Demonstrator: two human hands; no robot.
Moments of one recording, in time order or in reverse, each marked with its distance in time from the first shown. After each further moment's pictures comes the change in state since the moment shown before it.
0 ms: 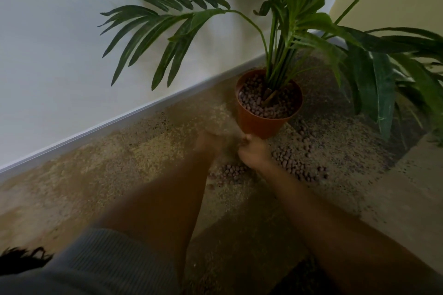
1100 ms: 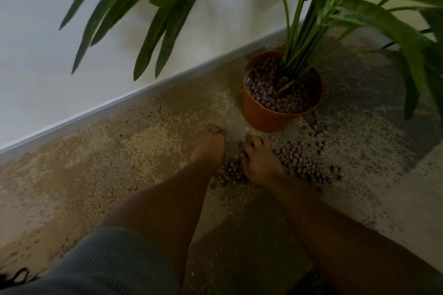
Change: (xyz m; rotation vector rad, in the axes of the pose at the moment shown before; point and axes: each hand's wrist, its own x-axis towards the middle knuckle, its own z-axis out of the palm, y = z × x) left_hand 0.052 -0.055 0.018 0.951 -0.050 0.525; right_hand 0.036 0.063 0.030 -0.655 -0.018 -0.364
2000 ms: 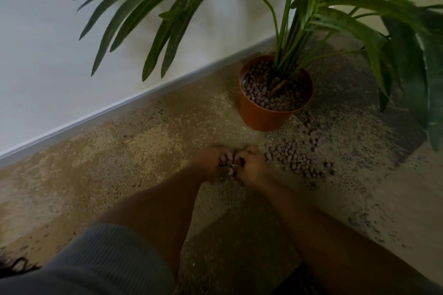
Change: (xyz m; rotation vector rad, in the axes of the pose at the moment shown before) left_hand -0.046 -0.004 -0.011 -0.360 -0.195 0.106; right_hand -0.019 -0.020 0.005 0.365 -0.029 0.148
